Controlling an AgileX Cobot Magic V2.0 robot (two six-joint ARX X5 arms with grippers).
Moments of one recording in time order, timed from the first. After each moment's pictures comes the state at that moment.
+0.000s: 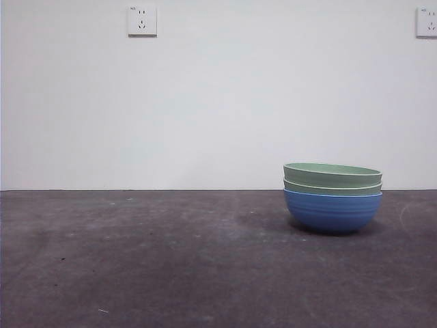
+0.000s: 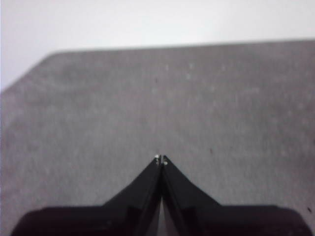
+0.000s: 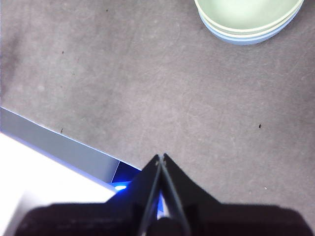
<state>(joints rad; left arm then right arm) 0.06 0.01 0.03 -0.22 0.03 0.03 0.34 0.96 1.18 -1.22 -0.28 0.08</state>
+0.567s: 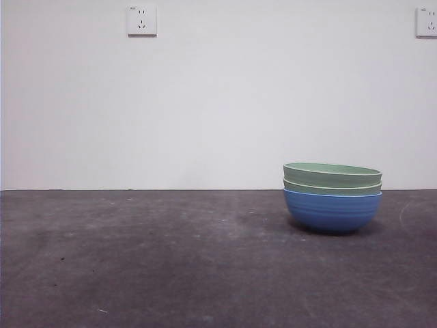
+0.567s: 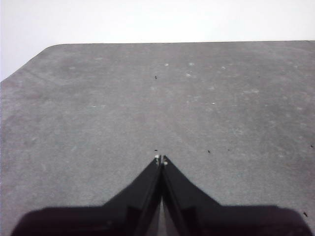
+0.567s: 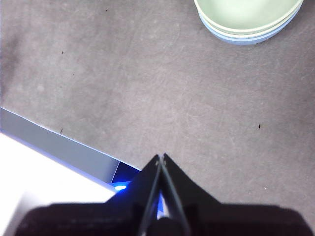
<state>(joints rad) 0.06 0.00 0.03 -0.22 0.03 0.00 0.34 0.96 1.18 -1.22 -0.28 0.08</state>
